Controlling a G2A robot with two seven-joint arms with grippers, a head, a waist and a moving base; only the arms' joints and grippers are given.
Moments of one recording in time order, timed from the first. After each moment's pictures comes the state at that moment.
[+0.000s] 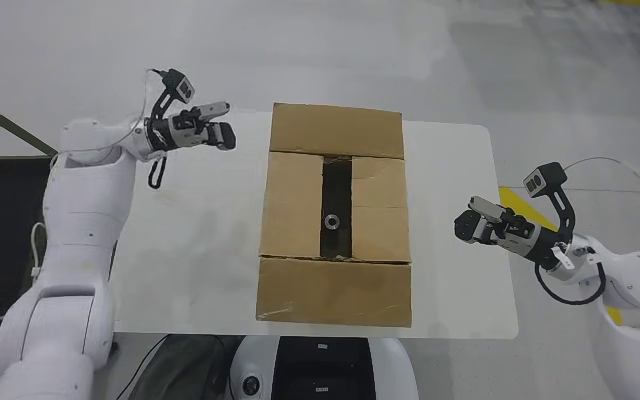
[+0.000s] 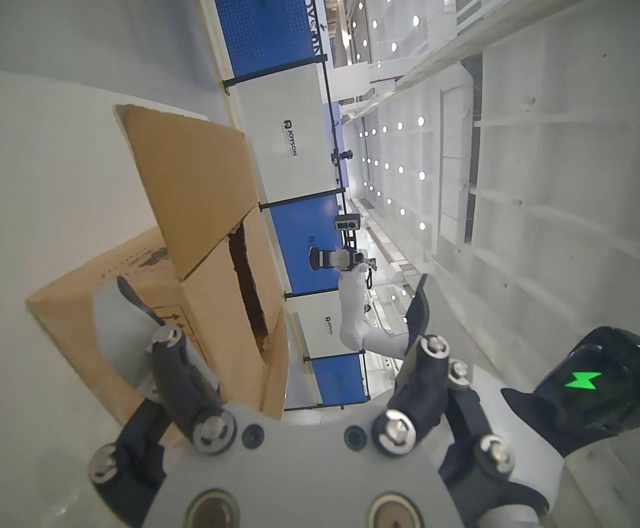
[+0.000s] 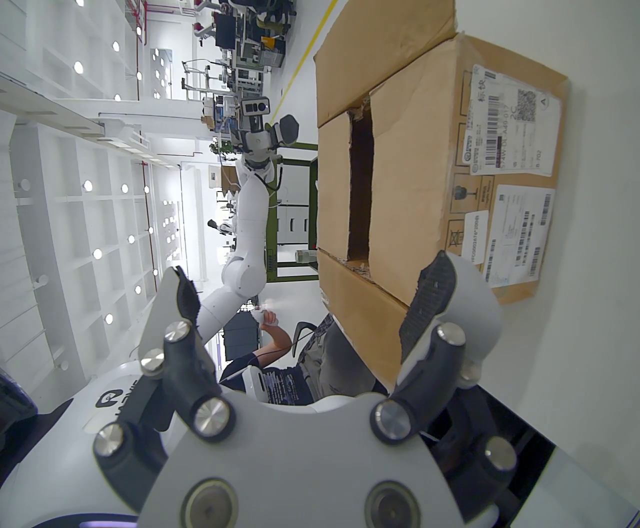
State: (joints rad) left arm 0.74 -1.00 -1.41 -0.98 -0.50 -0.25 -1.43; right arm -1.56 -0.92 1.72 -1.91 0.46 0.06 1.04
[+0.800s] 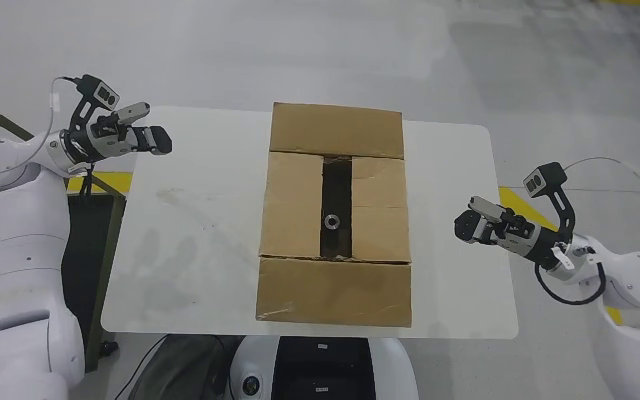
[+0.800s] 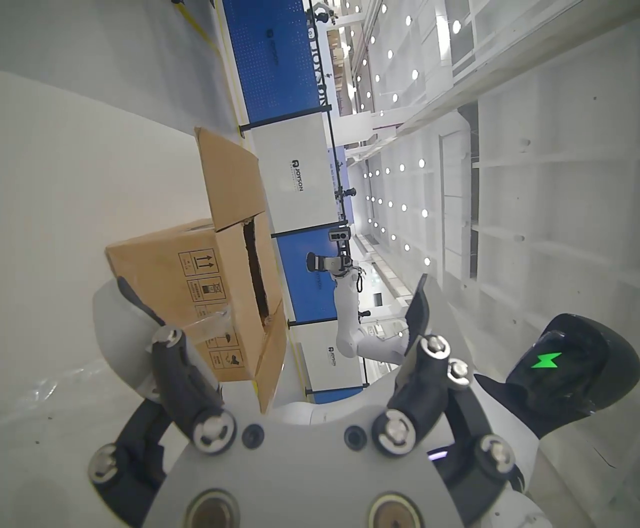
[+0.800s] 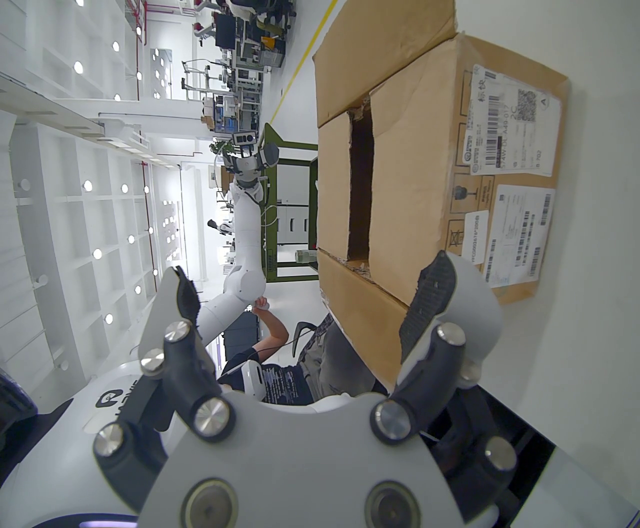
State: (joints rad) left arm 0.83 -0.90 -1.67 -0.98 -0.50 -0.20 -1.54; right arm -1.56 -0.92 1.72 -1.91 0.46 0.06 1.04
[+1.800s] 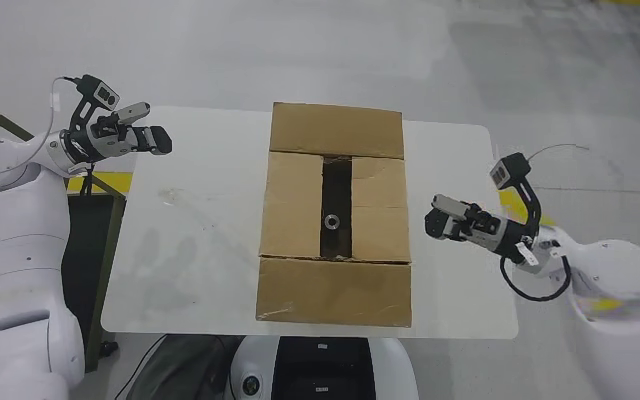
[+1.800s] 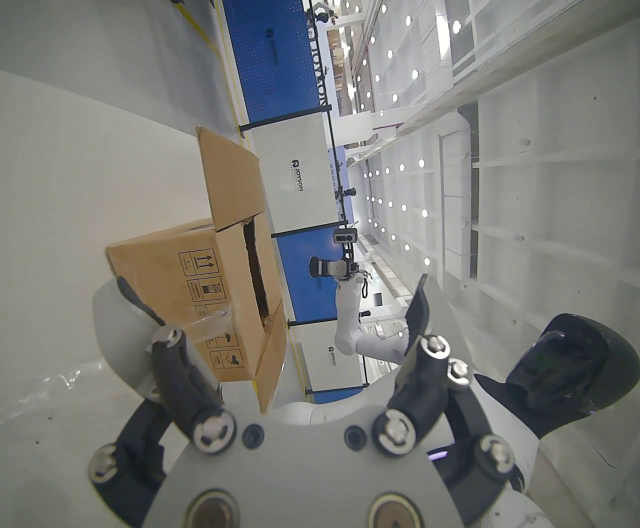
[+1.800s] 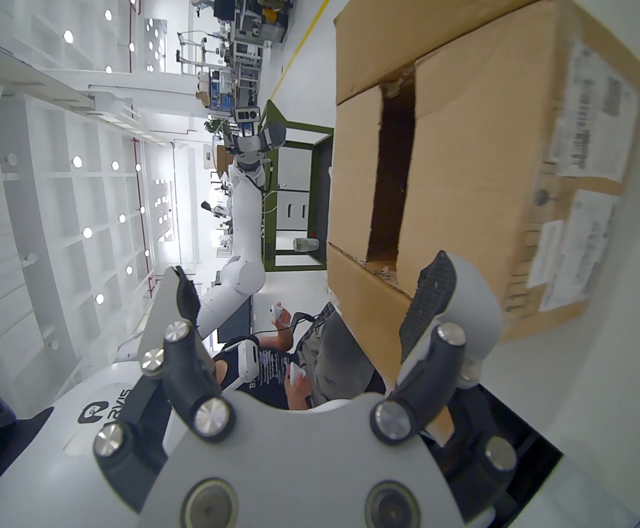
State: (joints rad) left arm 0.83 -0.90 -1.67 -0.98 -0.50 -0.20 -1.54; right arm -1.44 -0.94 1.53 -2.00 0.41 0.14 0.95
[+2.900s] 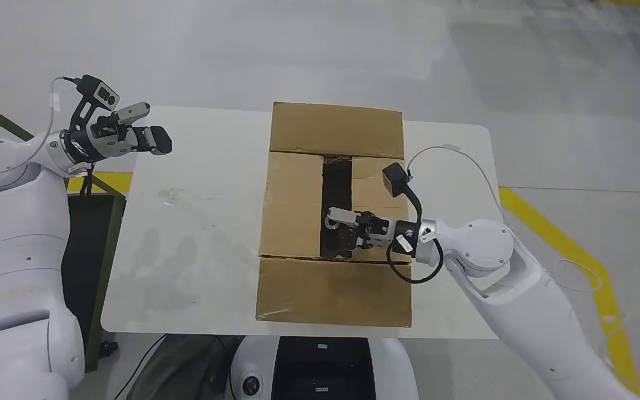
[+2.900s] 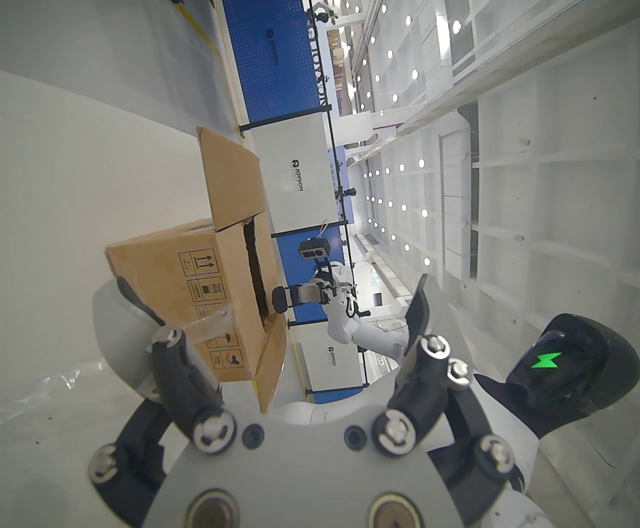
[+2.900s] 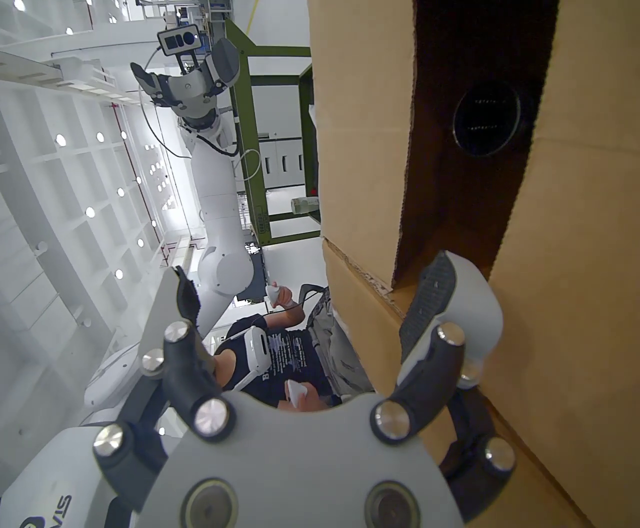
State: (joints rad) left arm 0.83 -0.90 -1.67 -0.98 -0.50 -0.20 -1.54; right arm -1.14 -1.03 0.99 -1.83 0.36 0.23 0.77
